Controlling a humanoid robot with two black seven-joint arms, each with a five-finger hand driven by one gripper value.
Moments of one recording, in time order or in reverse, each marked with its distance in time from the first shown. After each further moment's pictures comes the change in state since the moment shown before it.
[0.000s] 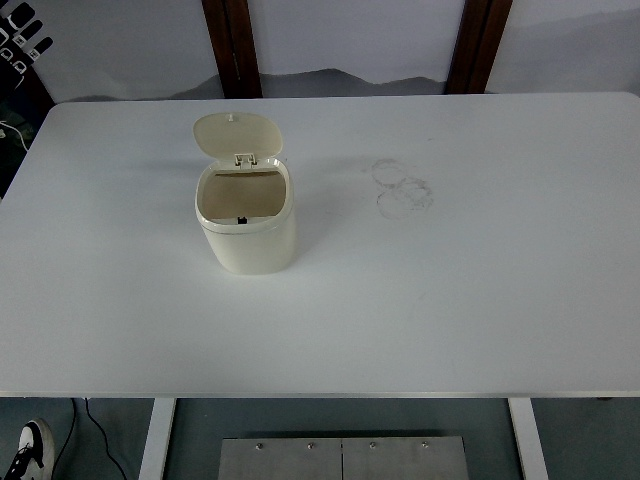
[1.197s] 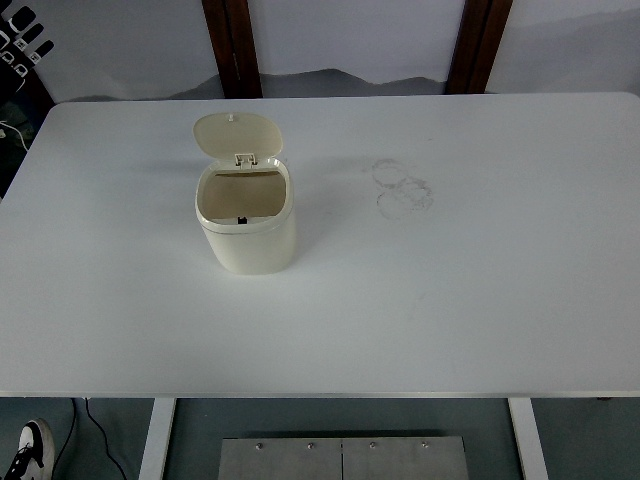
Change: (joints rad) left arm 0.007 -0.001 0.001 -0.001 -0.008 0.003 0.000; right arm 0.000 0.000 0.000 0.000 -0.001 0.000 0.000
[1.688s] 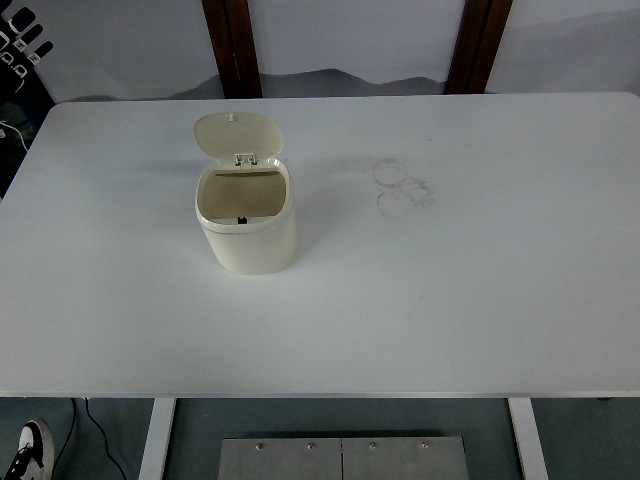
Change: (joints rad) left arm -0.001 0.003 0.001 -0.001 0.002 0.004 0.003; right arm 0.000 0.000 0.000 0.000 0.000 0.000 0.000
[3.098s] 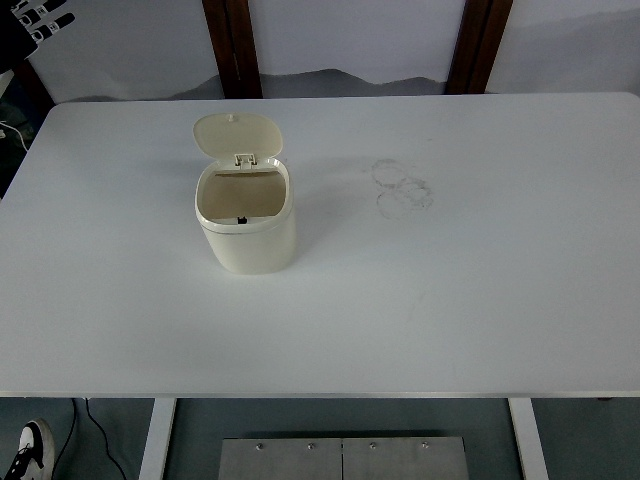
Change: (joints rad) left arm -0.180 0.002 0.057 -0.016 0.028 0.059 0.223; right arm 0.000 0.000 0.000 0.000 0.002 0.000 0.000
